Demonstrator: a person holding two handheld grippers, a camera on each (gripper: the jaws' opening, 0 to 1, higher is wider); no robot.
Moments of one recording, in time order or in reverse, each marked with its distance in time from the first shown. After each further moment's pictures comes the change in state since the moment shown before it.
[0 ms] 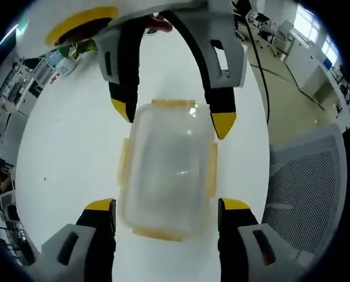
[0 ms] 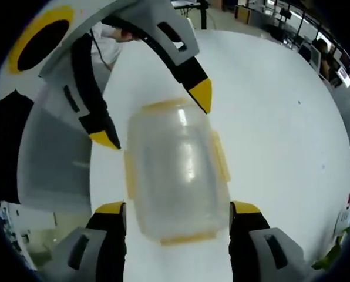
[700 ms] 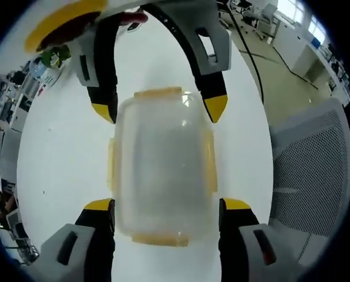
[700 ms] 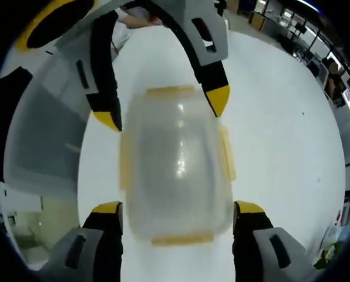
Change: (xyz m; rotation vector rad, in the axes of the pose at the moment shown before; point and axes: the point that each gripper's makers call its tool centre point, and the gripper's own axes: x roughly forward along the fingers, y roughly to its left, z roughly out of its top) left arm 0.016 -0.001 -0.002 0.105 0.020 -0.001; right arm 0.013 -0.006 -0.009 -0.110 0.031 -0.061
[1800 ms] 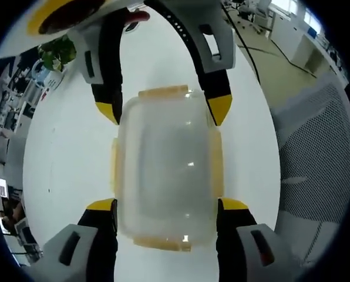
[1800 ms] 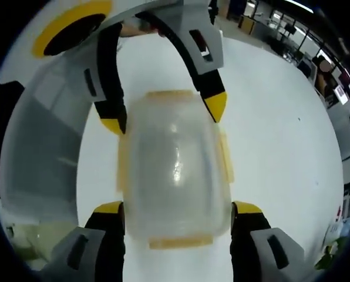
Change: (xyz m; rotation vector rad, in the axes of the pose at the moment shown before) left arm -0.005 0.002 -0.030 0.058 -0.002 0.043; right arm 0.011 0.008 0.033 0.047 -0.058 -0.046
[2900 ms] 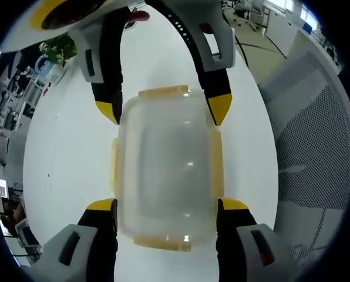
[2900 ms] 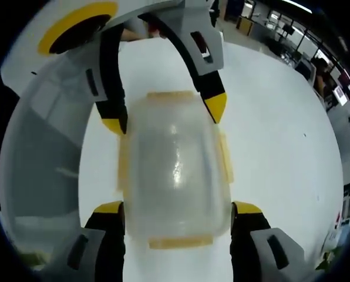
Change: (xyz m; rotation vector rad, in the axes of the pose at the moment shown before) left arm -0.015 -0.002 -0.055 0.016 -0.009 -0.004; right arm 0.020 0.007 0.053 0.013 -0.012 -0.011
